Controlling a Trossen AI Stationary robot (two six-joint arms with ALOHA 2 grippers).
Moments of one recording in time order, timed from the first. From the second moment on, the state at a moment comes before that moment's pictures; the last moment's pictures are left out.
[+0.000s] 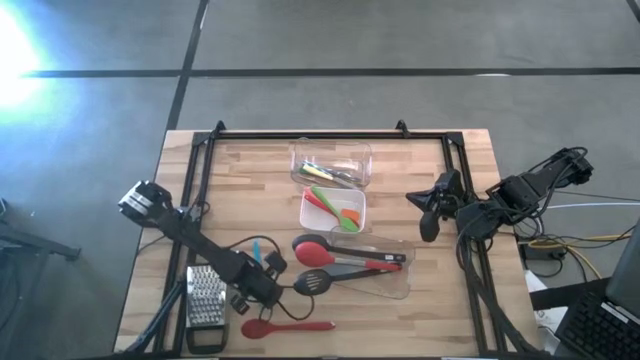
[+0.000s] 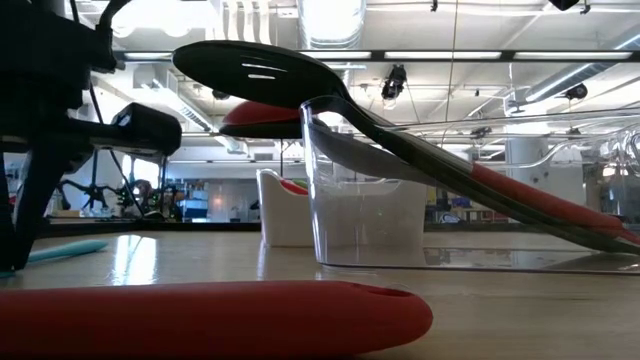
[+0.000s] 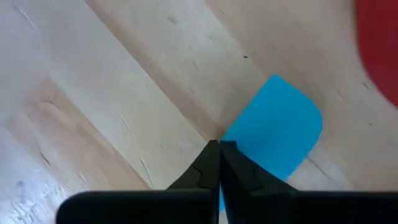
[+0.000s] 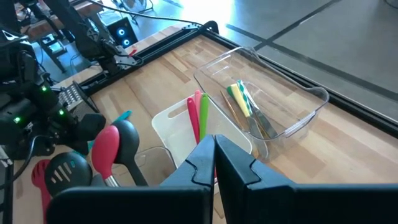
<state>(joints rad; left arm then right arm) -0.60 1.79 0.94 -0.57 -0.01 0.13 0.51 0.95 1.12 -0.91 0.83 0.88</state>
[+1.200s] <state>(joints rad) -0.61 1.72 1.11 -0.76 0.02 -0.25 0.51 0.95 1.11 -0.91 0.81 0.83</state>
